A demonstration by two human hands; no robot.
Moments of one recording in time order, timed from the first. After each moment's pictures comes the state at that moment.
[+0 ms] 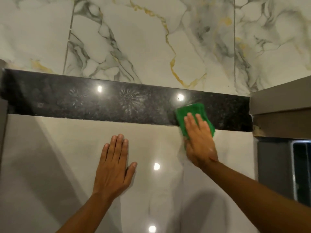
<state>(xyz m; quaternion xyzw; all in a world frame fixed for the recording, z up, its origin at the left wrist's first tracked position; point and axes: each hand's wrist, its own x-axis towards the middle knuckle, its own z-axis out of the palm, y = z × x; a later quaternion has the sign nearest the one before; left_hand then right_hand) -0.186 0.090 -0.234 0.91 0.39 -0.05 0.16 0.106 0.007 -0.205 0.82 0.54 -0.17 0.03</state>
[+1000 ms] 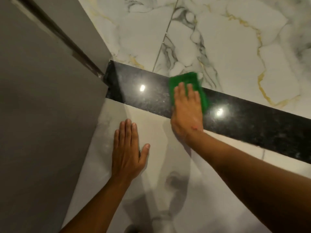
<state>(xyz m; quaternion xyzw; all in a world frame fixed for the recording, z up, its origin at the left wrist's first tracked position) -0.311 0.169 -0.241 0.80 0.58 -0.02 0.13 -0.089 0.229 -0.216 0.78 0.62 -0.10 0.01</state>
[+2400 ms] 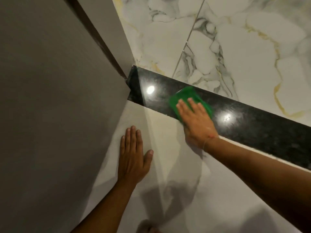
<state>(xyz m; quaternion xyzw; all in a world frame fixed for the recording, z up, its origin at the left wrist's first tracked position) -0.349 0.159 -0.232 0.79 0.60 -0.02 0.14 -0.089 0.223 -0.203 0.64 0.75 -0.15 0.06</state>
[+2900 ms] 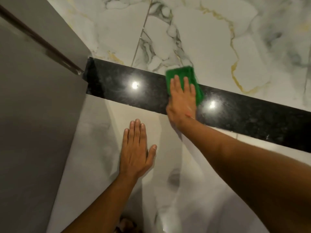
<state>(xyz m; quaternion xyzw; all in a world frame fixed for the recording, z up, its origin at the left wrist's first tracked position) -0.246 0.126 -0.238 0.84 0.52 -0.06 0.15 -0.042 0.214 -0.206 0.79 0.59 -0.13 0.01</state>
